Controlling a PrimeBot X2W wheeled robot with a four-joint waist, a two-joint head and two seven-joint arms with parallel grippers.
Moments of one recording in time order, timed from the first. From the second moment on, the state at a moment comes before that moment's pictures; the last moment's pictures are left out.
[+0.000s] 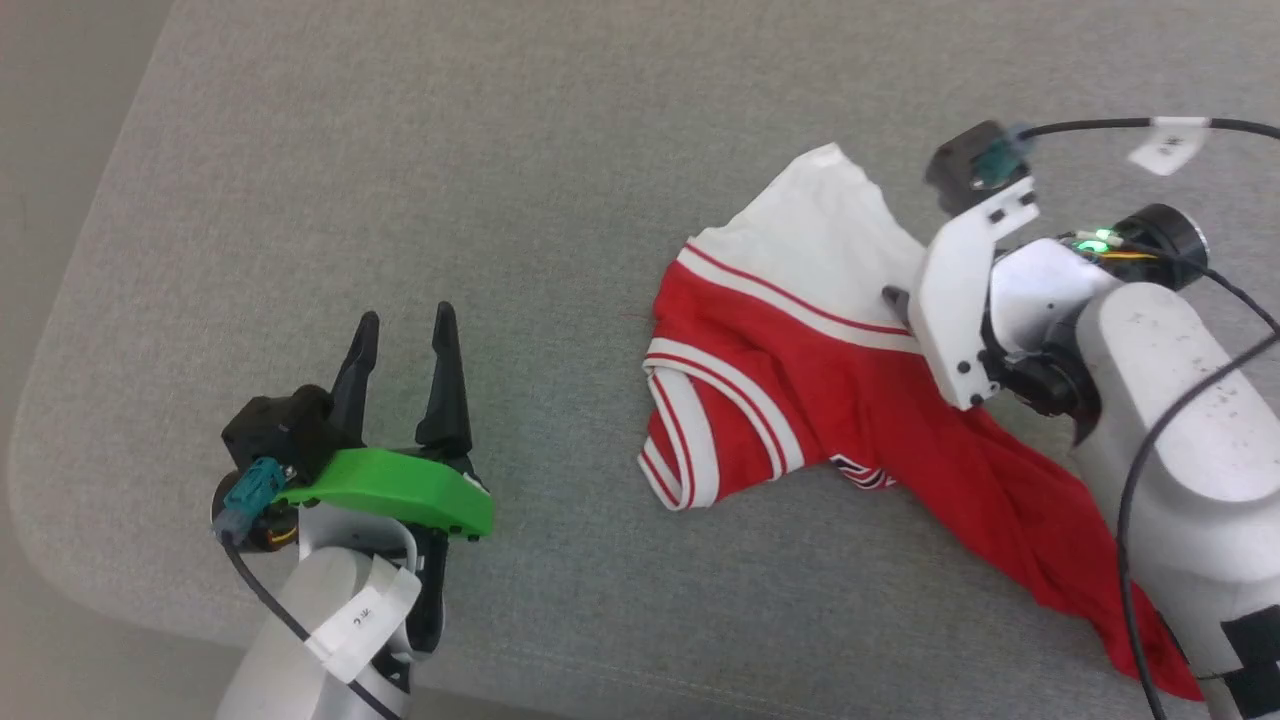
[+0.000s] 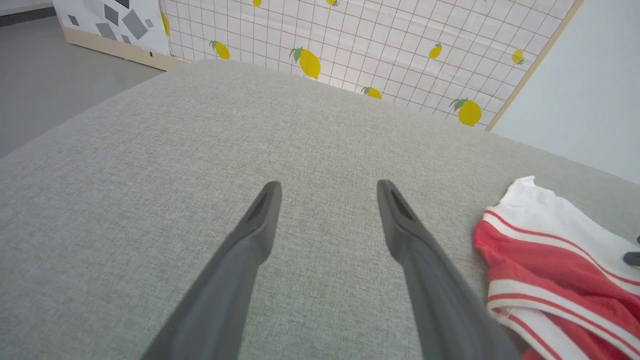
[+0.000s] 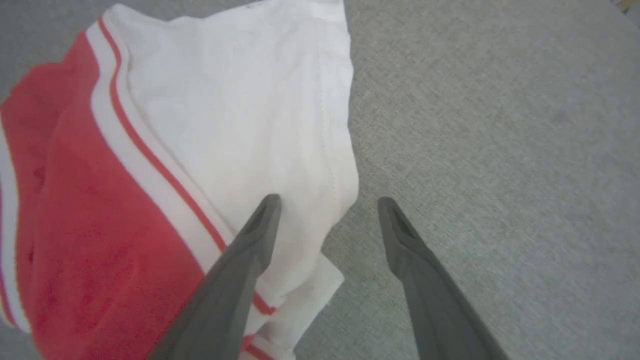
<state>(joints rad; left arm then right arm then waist) -0.29 0.19 -0.28 0.16 -0.52 0.11 -0.25 -0.74 -0.28 0.38 0.39 0.29 0.13 0.80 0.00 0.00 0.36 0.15</state>
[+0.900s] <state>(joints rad) -0.29 0.20 -0.25 0.22 -0.50 0.09 -0.25 -0.68 -0.31 0.08 0.45 0.39 0.13 0.58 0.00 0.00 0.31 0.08</state>
